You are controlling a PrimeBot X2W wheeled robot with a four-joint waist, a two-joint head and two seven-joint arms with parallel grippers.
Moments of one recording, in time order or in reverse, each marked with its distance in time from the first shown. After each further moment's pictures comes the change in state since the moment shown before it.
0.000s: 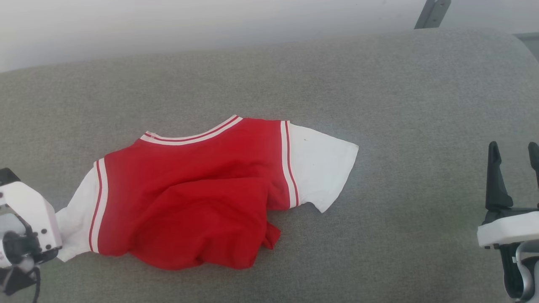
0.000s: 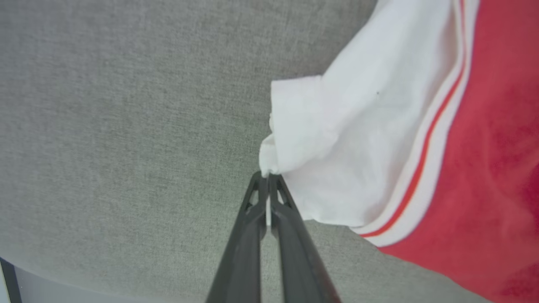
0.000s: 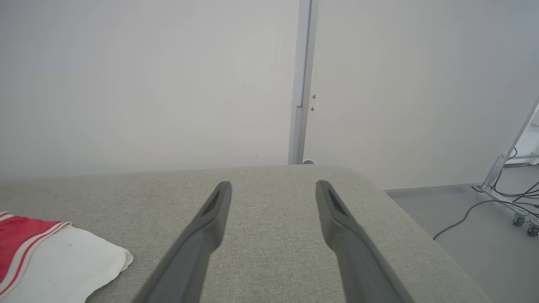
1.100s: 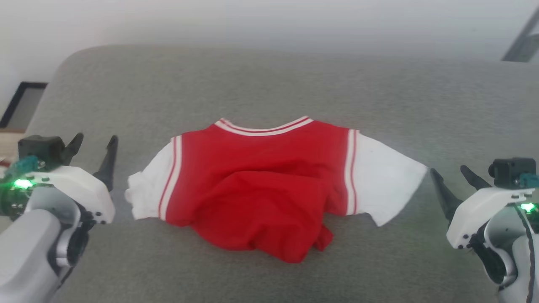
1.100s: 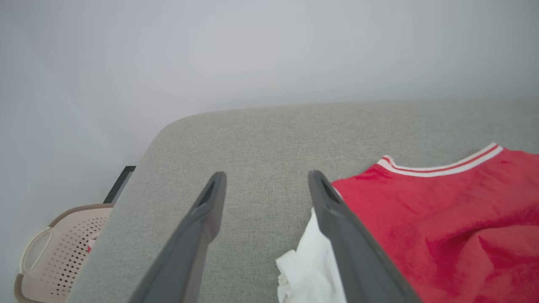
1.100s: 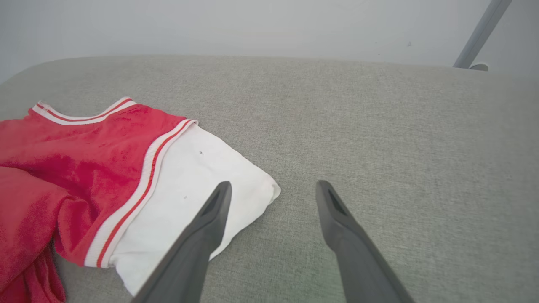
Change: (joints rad) left arm -0.008 -0.139 0.012 -0.103 0.351 -0.137 -0.841; right arm -0.093 -0.124 0.248 0.145 0.216 0.000 0.416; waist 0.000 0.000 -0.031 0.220
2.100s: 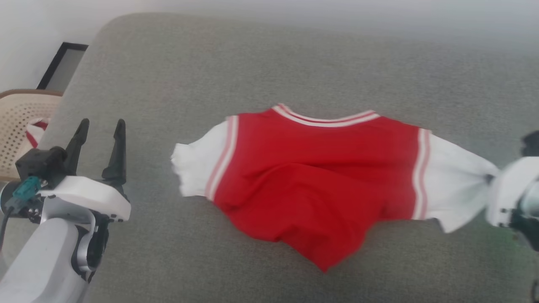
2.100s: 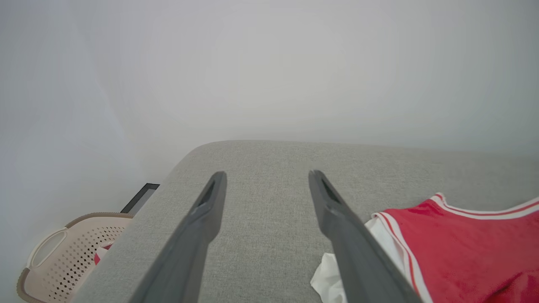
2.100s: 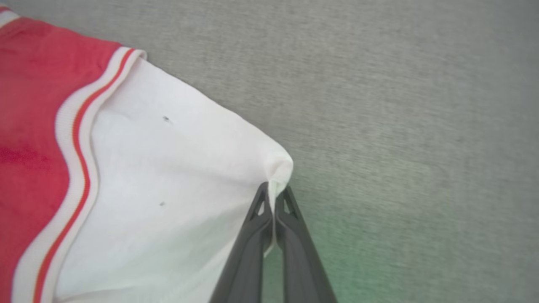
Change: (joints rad) left arm 0.139 -0.229 0.351 -0.040 0.279 -0.103 -0.149; right arm -0.160 -0.032 -0.151 0.154 -0.111 0.001 0.399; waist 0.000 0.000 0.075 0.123
